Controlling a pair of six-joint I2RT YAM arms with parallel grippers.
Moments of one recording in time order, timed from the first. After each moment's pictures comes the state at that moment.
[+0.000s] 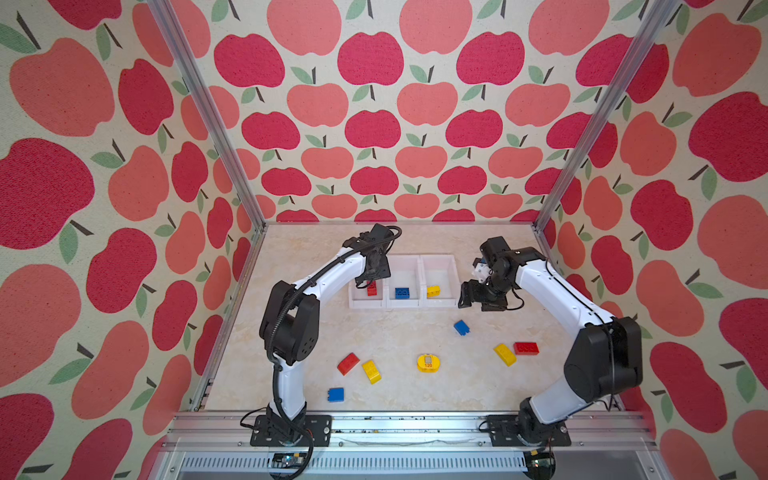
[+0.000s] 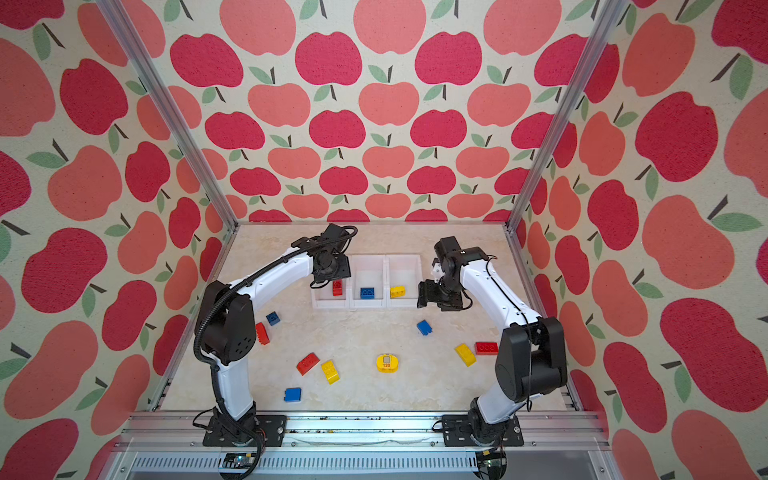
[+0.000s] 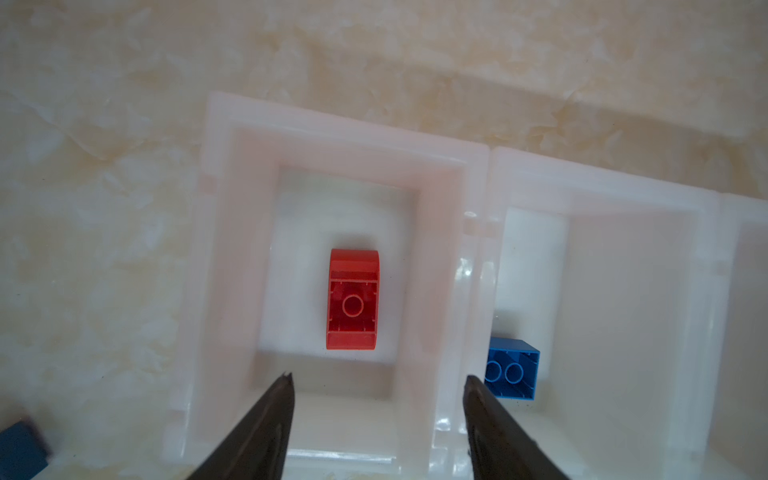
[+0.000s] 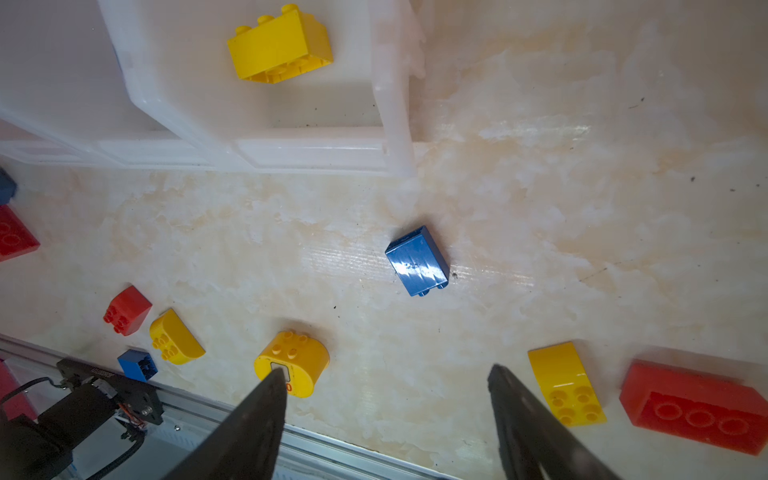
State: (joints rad) left arm -0.54 1.93 1.64 -0.83 -0.17 -0.64; right arm 0.35 1.58 1.30 -1.12 -0.23 0.25
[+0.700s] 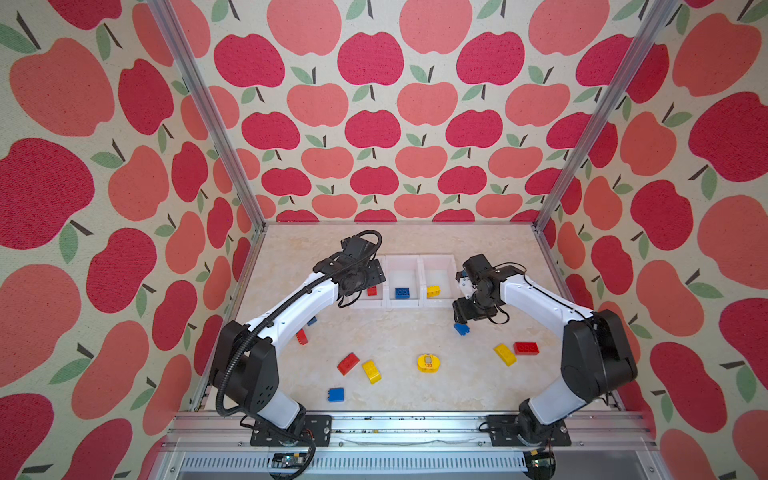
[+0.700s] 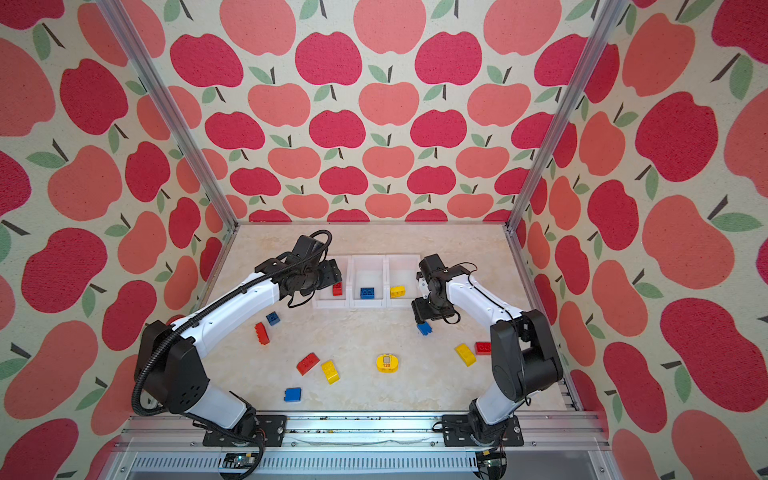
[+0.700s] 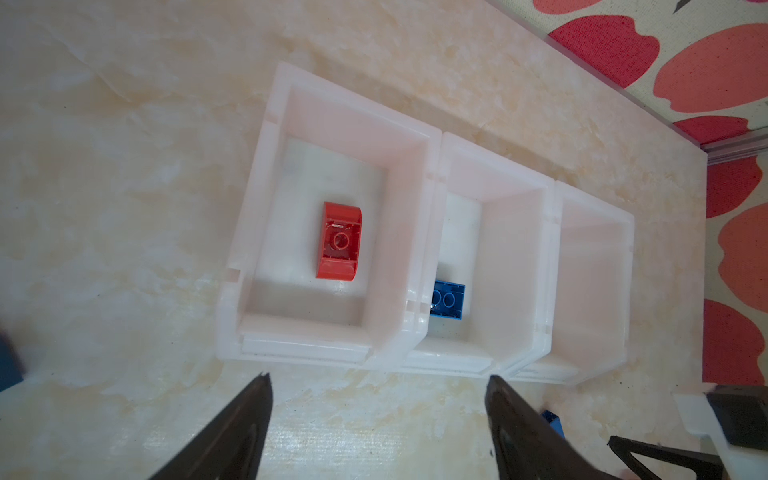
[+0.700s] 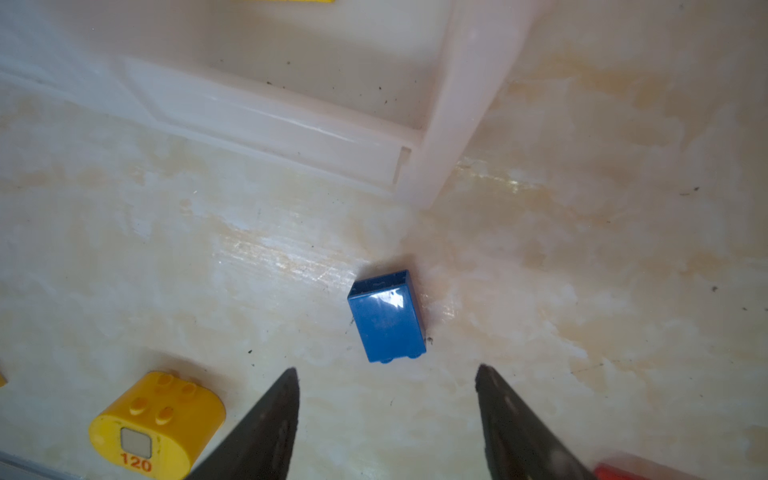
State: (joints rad) left arm -0.53 1.54 1.26 -0.64 -0.09 -0.78; right arm 0.46 1.61 1.10 -0.88 -0.08 0.07
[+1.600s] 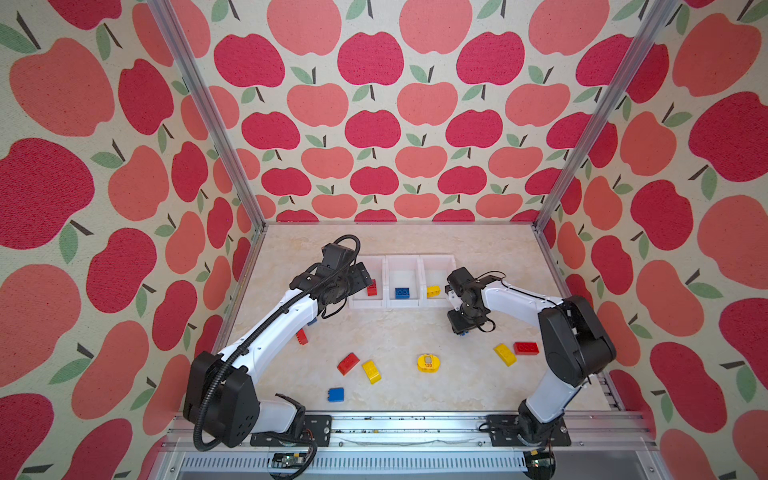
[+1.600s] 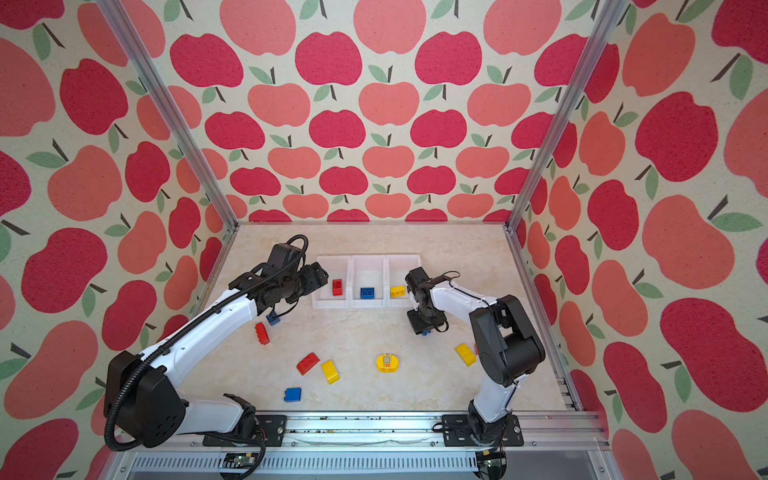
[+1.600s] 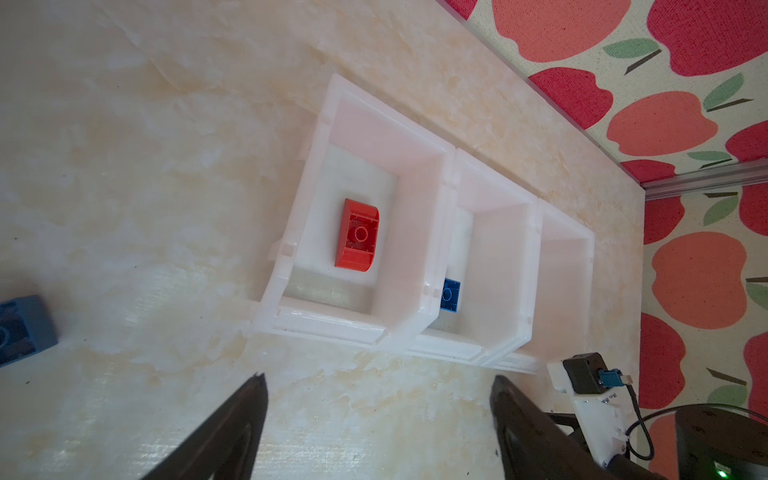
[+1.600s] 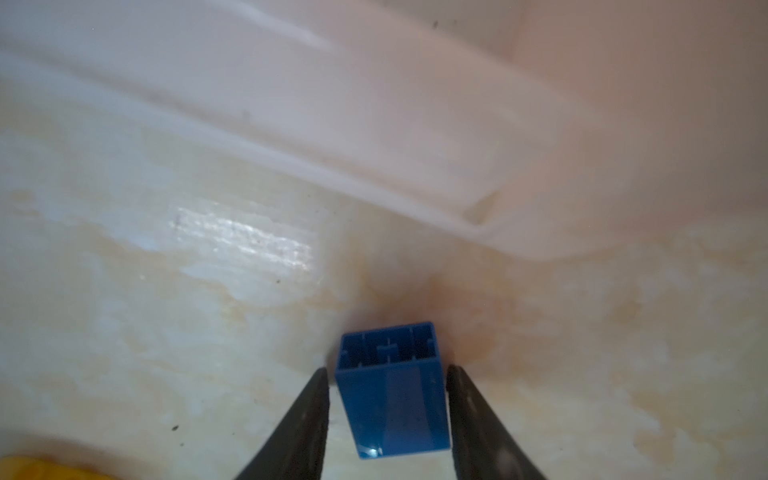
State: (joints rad) left arm -0.45 1.36 1.10 -0.58 -0.02 -0.81; right arm 0.55 1.73 1.04 -0.79 0.02 0.08
